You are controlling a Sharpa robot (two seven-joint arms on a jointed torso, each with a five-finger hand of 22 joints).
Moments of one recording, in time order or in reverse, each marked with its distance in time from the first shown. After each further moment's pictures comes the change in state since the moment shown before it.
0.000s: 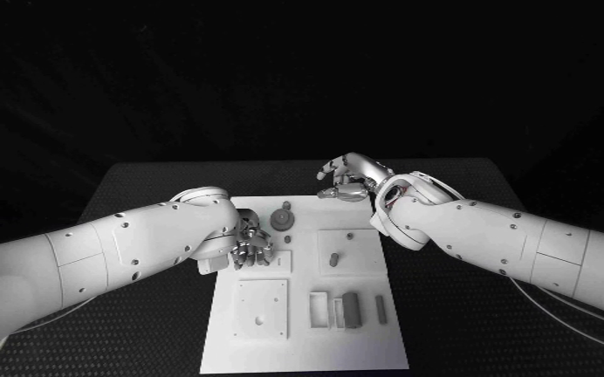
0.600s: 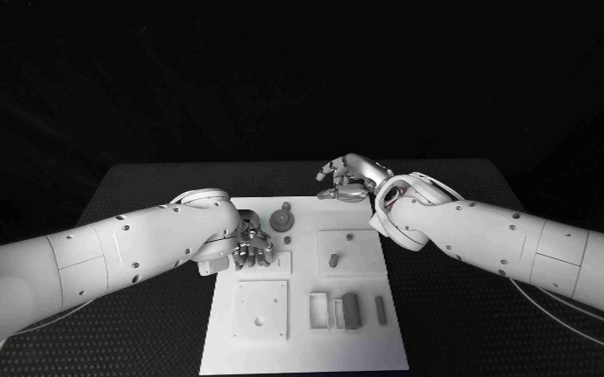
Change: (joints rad) left arm -0.002 0.001 0.000 0.004 -0.021 -0.004 0.008; left_hand 0.000 0.000 0.003 -0.003 -0.004 0.002 -0.001 0.000 -0.004 0.000 0.000 0.005 -0.002 -0.004 -0.004 0.011 -0.008 0.000 0.006 -0.003 0.000 0.000; right arm 0.000 0.001 0.000 -0.001 0.000 0.002 0.000; right_hand 0.000 0.000 0.000 0.000 0.000 0.000 0.000 0.000 0.000 -0.004 -0.004 0.000 0.000 0.000 0.000 0.000 -0.001 -0.001 0.000 0.000 0.000 0.001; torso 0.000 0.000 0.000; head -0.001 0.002
